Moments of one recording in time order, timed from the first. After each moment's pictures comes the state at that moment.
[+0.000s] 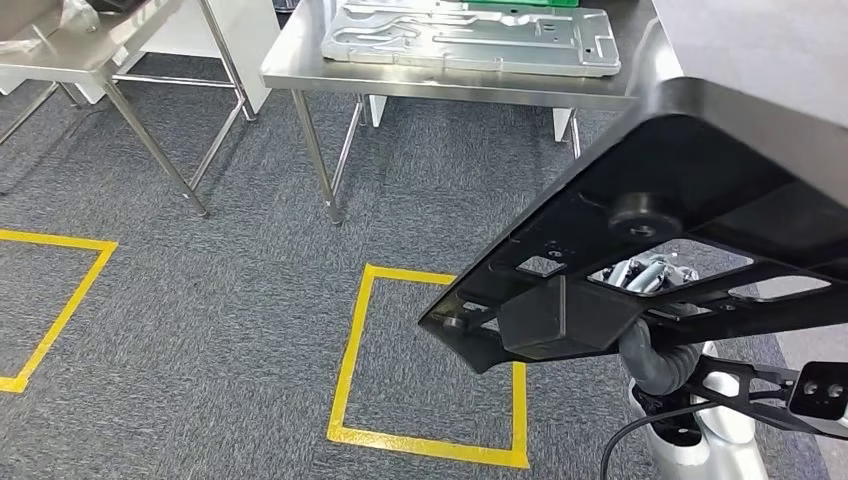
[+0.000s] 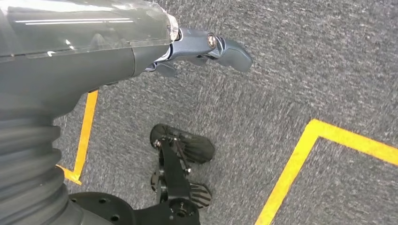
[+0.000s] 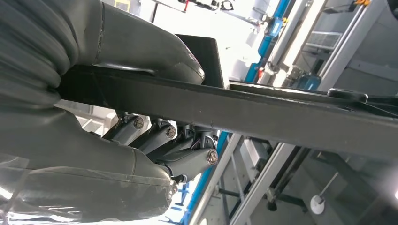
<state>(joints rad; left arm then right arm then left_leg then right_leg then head) -0.08 -0.02 1.26 -0.24 -0.84 -0.02 -0.34 -0.22 -0.16 0.17 -1.80 -0.29 0.56 -0.62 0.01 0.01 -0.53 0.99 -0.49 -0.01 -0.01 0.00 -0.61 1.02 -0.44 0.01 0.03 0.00</state>
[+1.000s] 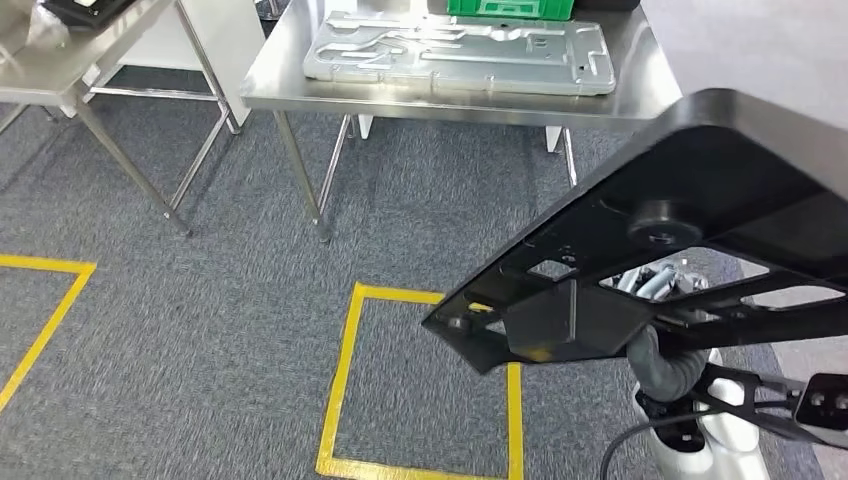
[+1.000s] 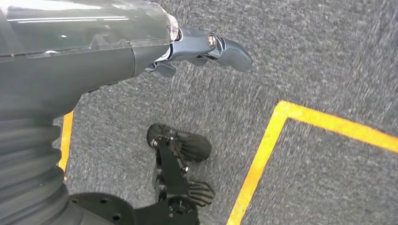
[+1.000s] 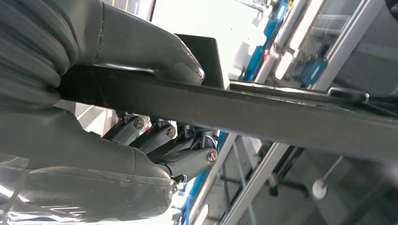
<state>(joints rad) -0.08 -0.01 1.26 -0.24 -0.85 -0.03 -0.35 -0.20 -0.17 0.17 -1.80 -0.28 0.54 -0.65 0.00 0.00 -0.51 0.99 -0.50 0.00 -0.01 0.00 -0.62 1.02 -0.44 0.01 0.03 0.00</state>
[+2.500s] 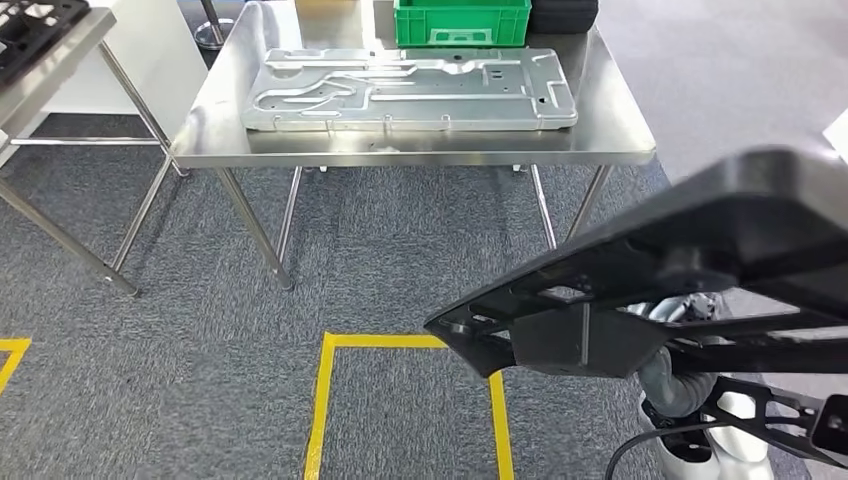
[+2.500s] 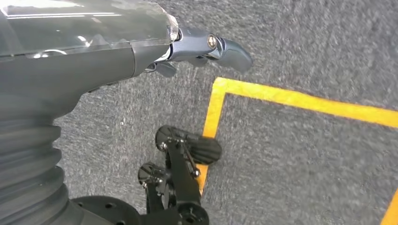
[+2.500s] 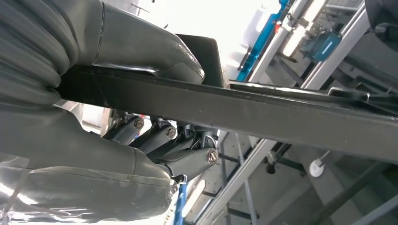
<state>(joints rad) -0.08 -0.01 1.26 -0.24 -0.86 -0.03 -0.37 -0.17 -0.16 0.14 -1.83 -0.26 0.57 -0.68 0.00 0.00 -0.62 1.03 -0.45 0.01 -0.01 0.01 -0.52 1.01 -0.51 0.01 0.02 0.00</state>
